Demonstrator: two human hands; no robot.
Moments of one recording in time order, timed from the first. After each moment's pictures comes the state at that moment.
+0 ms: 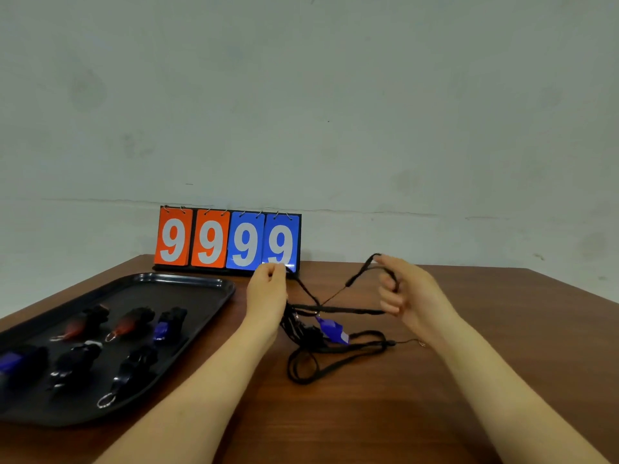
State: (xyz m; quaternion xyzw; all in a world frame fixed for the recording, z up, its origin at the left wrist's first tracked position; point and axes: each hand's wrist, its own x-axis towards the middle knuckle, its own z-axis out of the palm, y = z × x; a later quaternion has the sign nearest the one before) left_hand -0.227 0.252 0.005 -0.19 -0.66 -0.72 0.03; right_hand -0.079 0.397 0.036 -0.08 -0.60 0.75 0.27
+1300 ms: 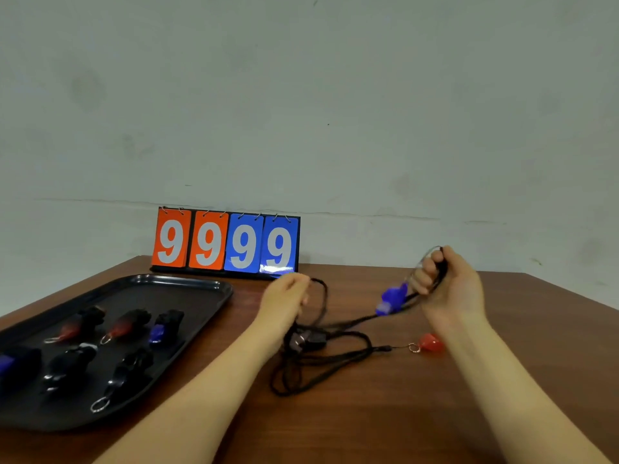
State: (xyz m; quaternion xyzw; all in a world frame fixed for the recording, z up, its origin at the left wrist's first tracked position) left_hand -0.211 0.257 0.005 -0.28 -0.69 -0.66 -0.06; right_hand -0.069 0.420 0.045 0.00 -0.36 0.83 0.42
